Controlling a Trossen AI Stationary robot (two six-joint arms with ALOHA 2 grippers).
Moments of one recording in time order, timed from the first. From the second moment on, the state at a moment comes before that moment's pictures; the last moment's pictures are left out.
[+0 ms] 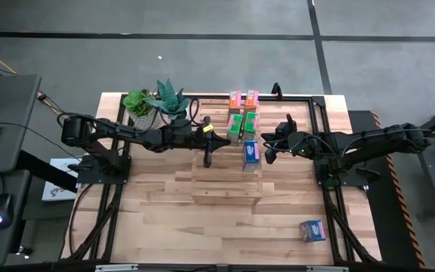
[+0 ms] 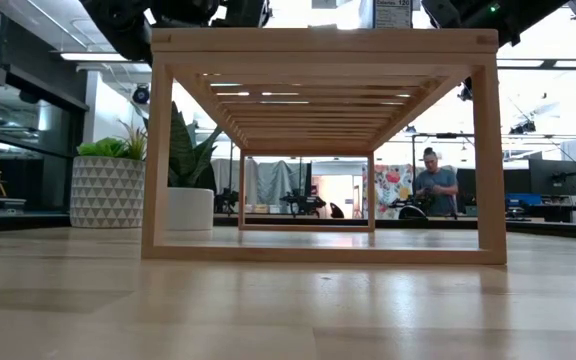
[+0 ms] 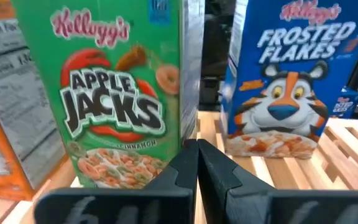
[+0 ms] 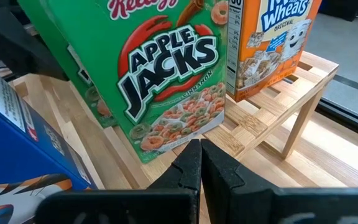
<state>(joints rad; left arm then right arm) 0.13 1.56 0.81 0.60 0.07 0.01 0.06 0.96 0.67 -0.24 0.55 0.47</state>
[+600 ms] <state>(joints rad) 0.12 1.42 0.81 0.46 0.15 0.05 0.06 0.95 0.67 -0.26 0.53 0.47</state>
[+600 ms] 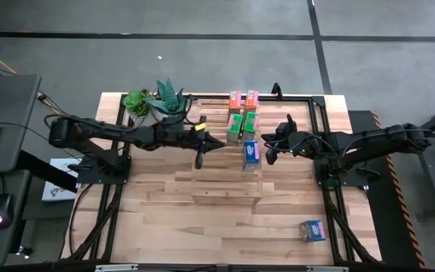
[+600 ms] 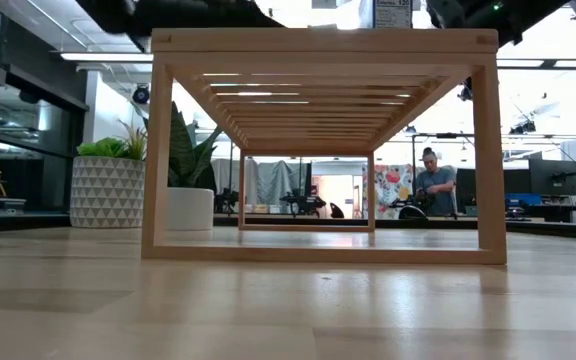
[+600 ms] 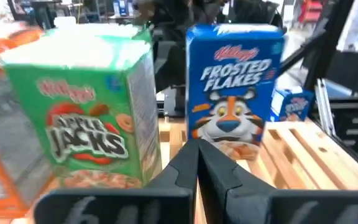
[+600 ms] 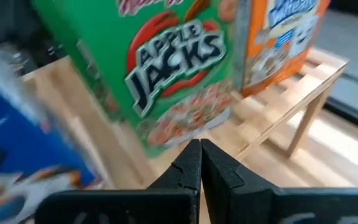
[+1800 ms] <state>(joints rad) 0.10 0.97 0.60 0.41 0.15 0.06 0.10 1.01 0.67 -0.98 -0.37 1.20</state>
